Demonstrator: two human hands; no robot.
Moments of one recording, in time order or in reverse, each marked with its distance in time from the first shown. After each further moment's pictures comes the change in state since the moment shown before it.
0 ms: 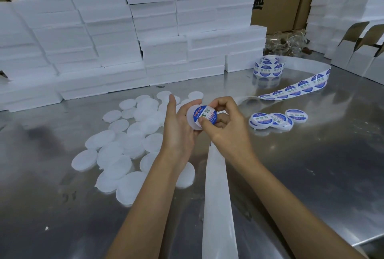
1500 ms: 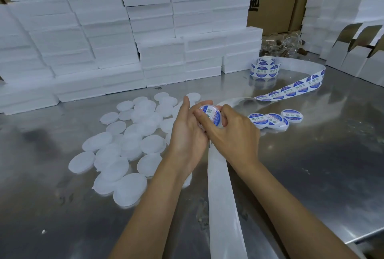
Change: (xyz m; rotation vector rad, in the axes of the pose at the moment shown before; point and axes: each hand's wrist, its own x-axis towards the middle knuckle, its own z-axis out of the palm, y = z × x) left_hand -0.010 -0.008 0.021 -0.118 -0.120 -0.029; right_hand 0.000 0.010 -0.013 -0.874 0.200 -0.090
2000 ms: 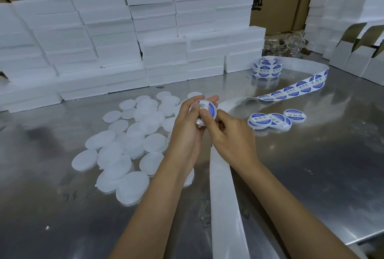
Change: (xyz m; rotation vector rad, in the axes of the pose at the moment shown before) left_hand 0.001 -0.002 -0.002 0.158 -0.011 0.231; right_hand -0.003 0.001 0.002 0.184 -0.141 -0.085
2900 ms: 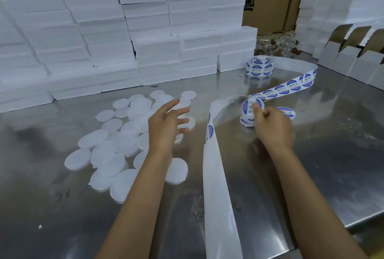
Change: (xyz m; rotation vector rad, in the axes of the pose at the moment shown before) left_hand 0.007 0.007 -0.029 0.419 0.359 0.029; right_hand 0.024 0.083 -0.050 -0.203 0.131 0.521
